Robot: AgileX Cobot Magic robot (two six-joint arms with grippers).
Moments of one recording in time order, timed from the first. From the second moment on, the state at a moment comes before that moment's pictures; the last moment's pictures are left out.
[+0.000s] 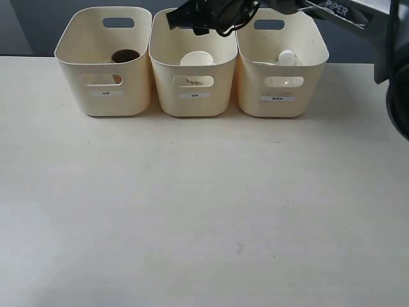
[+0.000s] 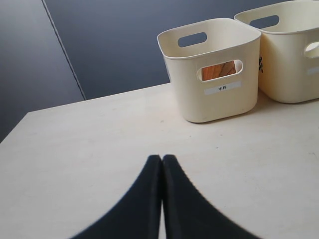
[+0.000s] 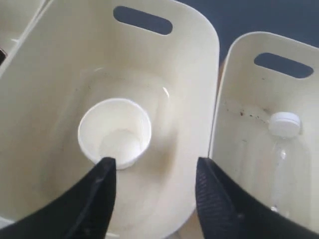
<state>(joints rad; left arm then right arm) -0.04 0.00 0.00 0.07 0.23 0.12 0.60 2.21 -2.07 -0.52 0.84 0.50</state>
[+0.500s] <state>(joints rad) -0.04 0.00 0.00 0.07 0.23 0.12 0.60 2.13 -2.07 -0.59 1.07 0.52</state>
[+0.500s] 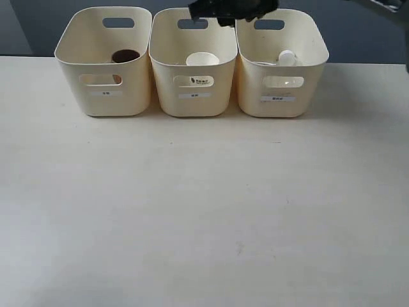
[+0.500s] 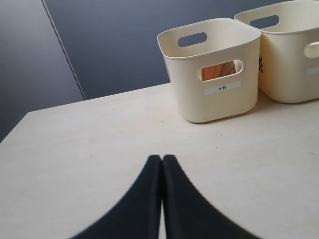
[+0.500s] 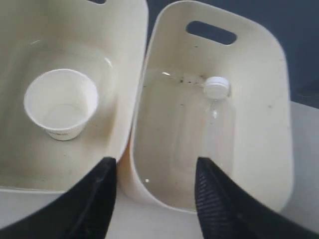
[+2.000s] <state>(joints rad) -0.04 0.00 0.00 0.07 0.23 0.12 0.60 0.96 -1.19 -0.61 1.22 0.52</state>
